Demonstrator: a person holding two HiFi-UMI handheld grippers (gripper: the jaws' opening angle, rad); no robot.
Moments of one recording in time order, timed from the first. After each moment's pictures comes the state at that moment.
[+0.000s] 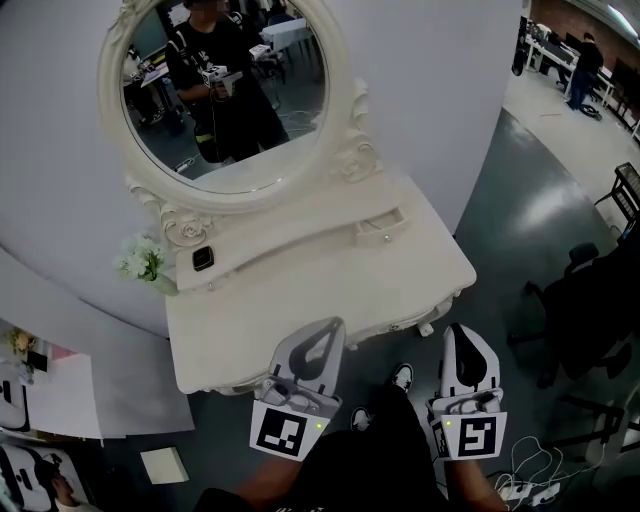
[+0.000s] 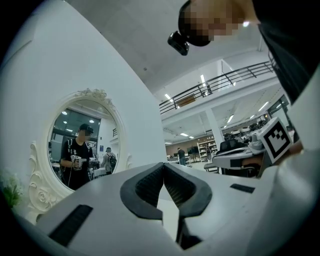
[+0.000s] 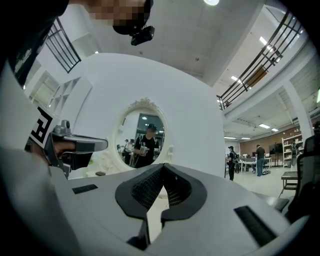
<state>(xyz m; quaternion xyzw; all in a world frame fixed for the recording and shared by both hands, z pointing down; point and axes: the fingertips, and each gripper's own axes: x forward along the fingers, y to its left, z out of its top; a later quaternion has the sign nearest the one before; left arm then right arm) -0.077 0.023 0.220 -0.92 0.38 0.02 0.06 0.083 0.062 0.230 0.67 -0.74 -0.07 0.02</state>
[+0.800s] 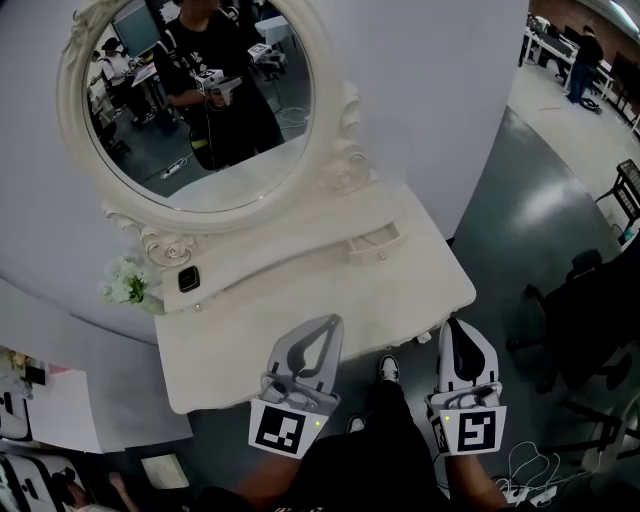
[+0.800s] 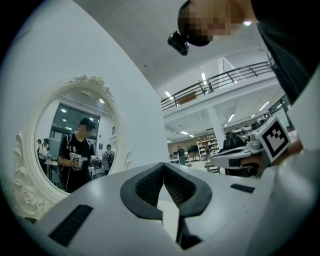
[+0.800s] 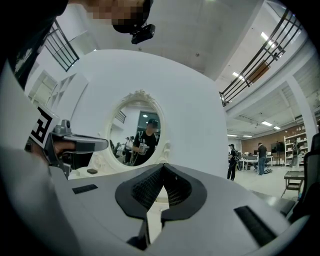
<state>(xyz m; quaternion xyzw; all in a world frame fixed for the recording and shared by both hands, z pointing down) -0.047 -0.047 0.229 -0.92 0.38 0.02 0.05 0.110 -0.010 0.239 0.67 -0.74 -0.06 0.03</state>
